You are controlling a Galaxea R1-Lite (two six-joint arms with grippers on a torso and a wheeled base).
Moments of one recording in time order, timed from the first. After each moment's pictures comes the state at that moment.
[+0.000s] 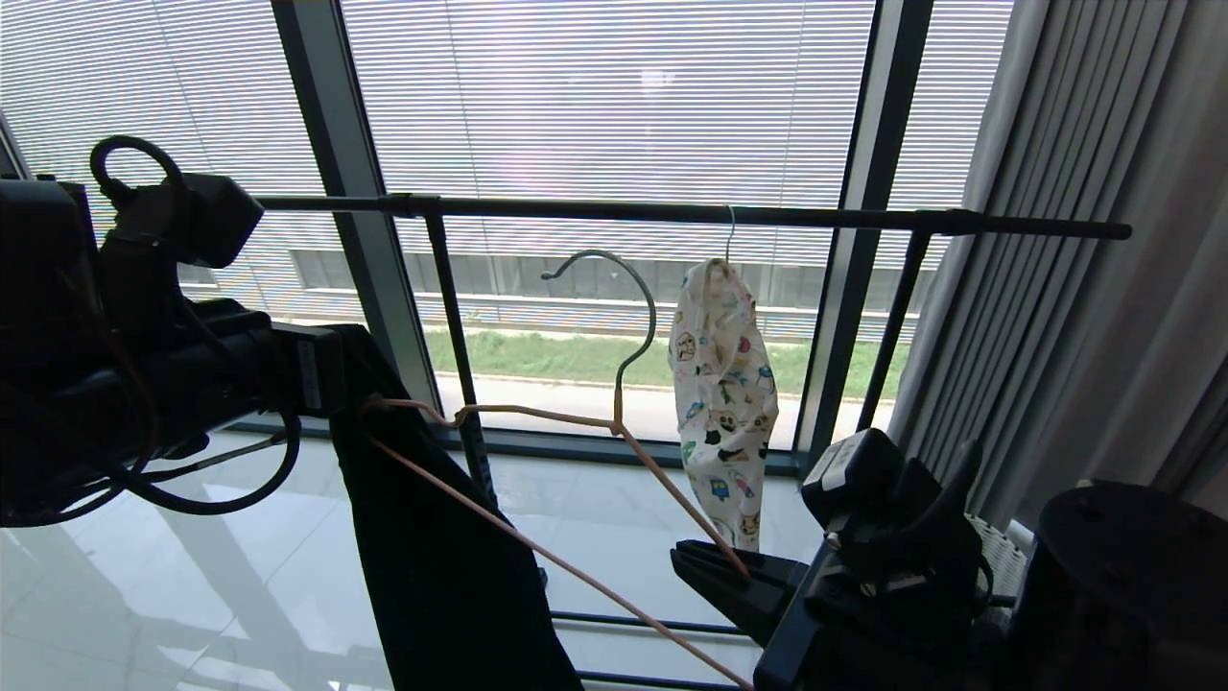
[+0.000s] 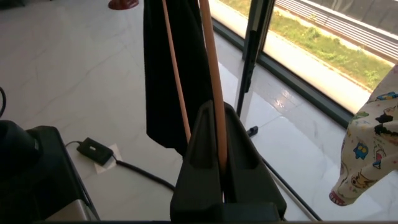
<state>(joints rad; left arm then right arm) -0.24 1.35 -0.84 -0.24 0.05 0.08 1.16 1.61 -0.55 -0.91 -0.13 0.13</state>
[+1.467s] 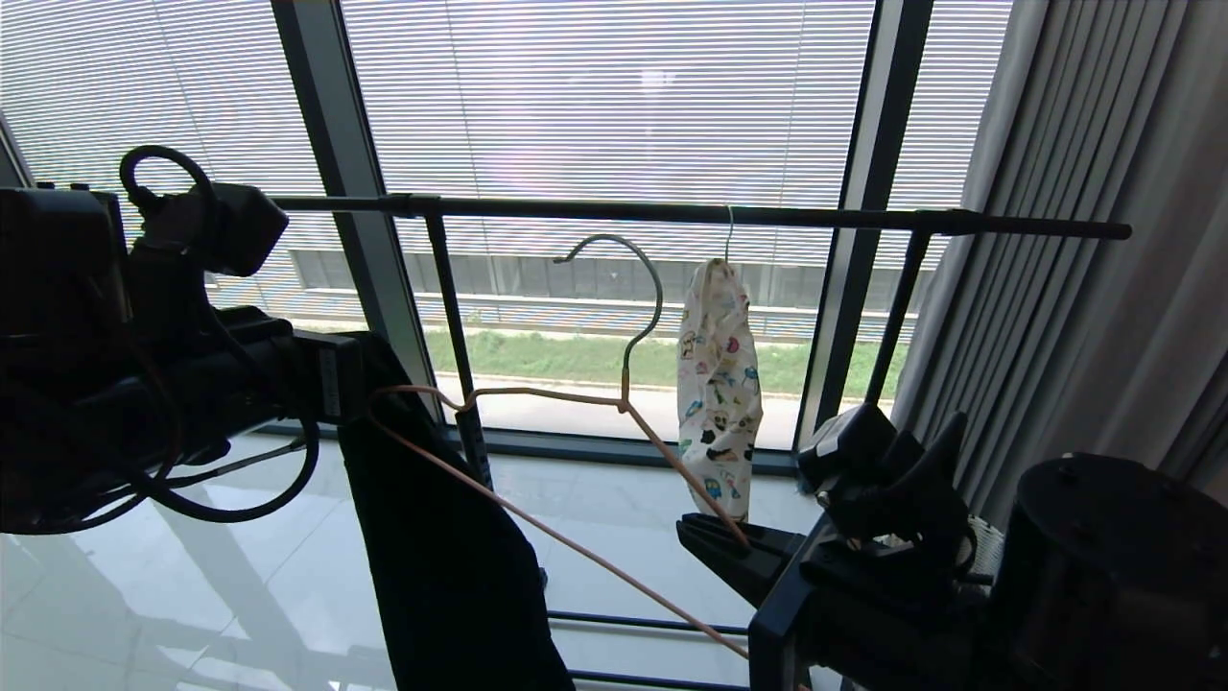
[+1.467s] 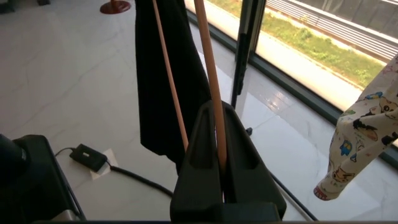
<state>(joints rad) -0.28 1.37 -0.84 -0.24 0.08 0.08 1.12 1.63 -0.57 -0.91 -0.14 0.12</state>
